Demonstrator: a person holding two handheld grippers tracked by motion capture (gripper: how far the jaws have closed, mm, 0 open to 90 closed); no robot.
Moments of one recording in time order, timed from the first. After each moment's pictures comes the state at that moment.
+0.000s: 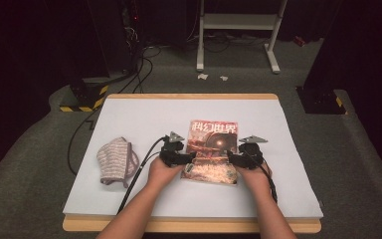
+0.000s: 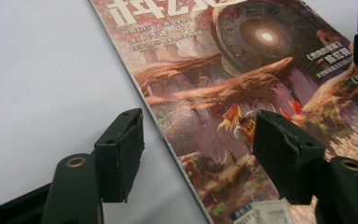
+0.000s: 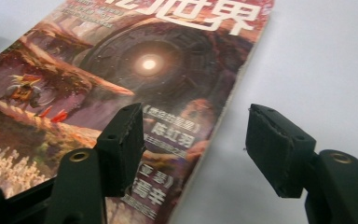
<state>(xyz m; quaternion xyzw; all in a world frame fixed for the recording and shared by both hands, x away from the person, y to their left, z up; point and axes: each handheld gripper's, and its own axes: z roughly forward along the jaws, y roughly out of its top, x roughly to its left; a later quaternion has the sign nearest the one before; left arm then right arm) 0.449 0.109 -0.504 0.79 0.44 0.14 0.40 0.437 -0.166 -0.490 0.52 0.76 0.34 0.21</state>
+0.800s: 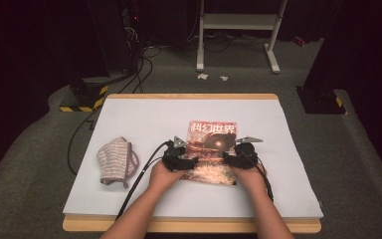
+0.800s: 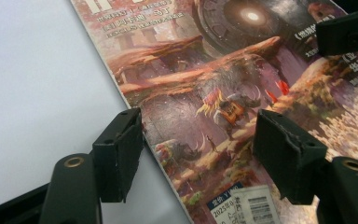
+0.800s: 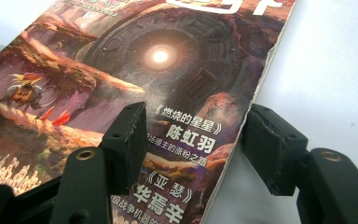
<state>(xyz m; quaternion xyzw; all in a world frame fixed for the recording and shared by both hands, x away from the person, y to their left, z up) 0.429 0.103 -0.507 0.80 0.43 0.14 0.39 0.442 -0.157 -0.502 0.52 0.76 0.34 0.17</state>
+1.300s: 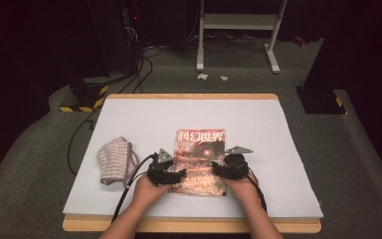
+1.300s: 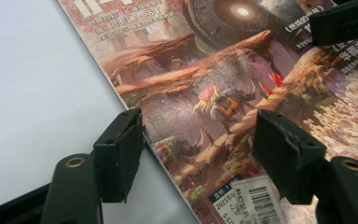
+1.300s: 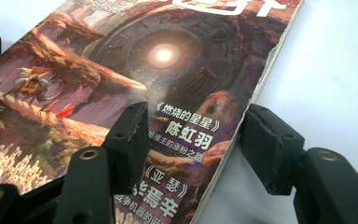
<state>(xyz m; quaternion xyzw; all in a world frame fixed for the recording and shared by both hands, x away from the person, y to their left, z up) 0.380 0.142 -0.508 0.81 0.43 0.15 0.38 0.405 -0.126 -0.505 0.48 0.78 0.36 0.16</state>
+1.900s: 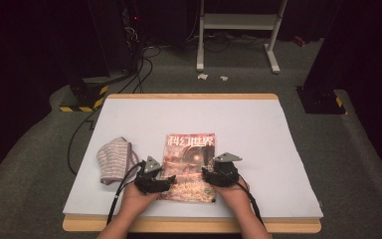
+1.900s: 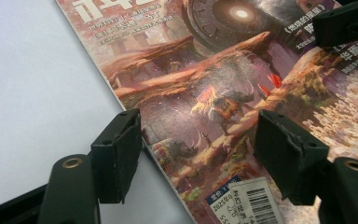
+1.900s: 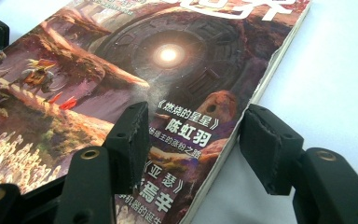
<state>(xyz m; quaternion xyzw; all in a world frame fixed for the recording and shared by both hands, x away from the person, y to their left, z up) 0.355 0.172 -0.510 0.80 0.42 0.17 0.39 0.384 -0.098 -0.507 0.45 0.80 0.37 0.16</state>
